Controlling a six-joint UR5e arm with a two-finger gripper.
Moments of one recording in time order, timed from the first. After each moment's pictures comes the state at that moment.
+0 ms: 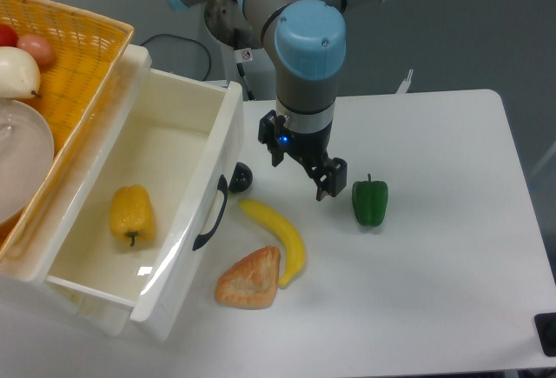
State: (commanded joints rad) arm 2.46 -1.80 -1.53 -1.29 1.51 1.16
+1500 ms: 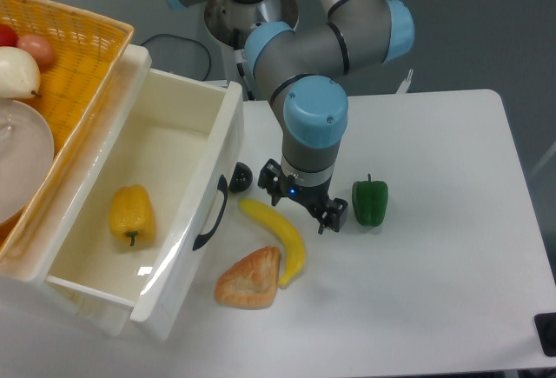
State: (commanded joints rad) arm 2.45 -1.93 -1.56 -1.19 1.50 0.89
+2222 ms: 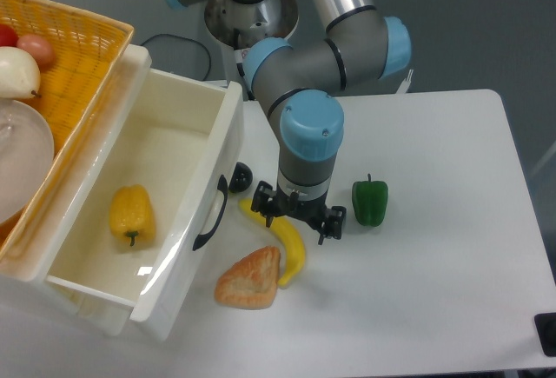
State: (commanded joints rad) arm 2.41 -1.97 -1.55 -1.12 1.47 0.69
